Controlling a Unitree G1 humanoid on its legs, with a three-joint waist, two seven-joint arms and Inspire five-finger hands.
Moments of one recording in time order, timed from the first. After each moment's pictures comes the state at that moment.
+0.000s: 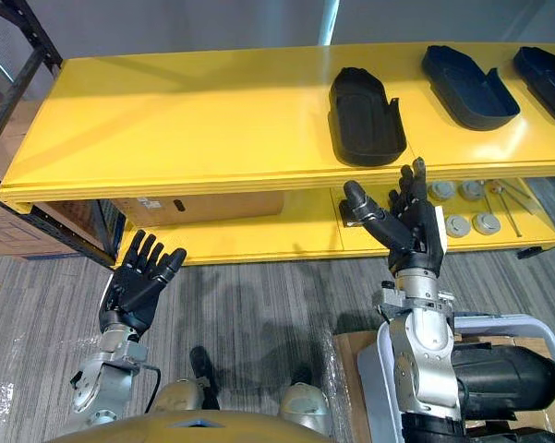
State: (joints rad) left arm 0.43 0.12 -0.14 -0.18 -0.70 -0.19 0.05; right arm 0.11 -0.30 -0.21 -0.13 0.39 -0.14 -0.04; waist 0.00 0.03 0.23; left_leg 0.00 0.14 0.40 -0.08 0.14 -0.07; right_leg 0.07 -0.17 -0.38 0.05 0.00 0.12
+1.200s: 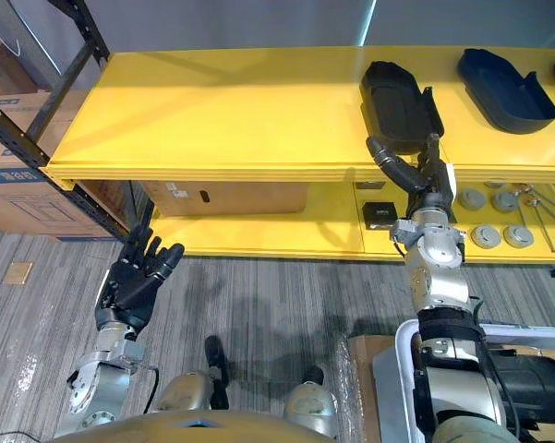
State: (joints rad) left arm 0.44 0.12 -0.16 -0.23 -0.70 -0.19 0.06; right arm -0.42 -0.58 -0.11 0.51 0.45 -0.08 -0.07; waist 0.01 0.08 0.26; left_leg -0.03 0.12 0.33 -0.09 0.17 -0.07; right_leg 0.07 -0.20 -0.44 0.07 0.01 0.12
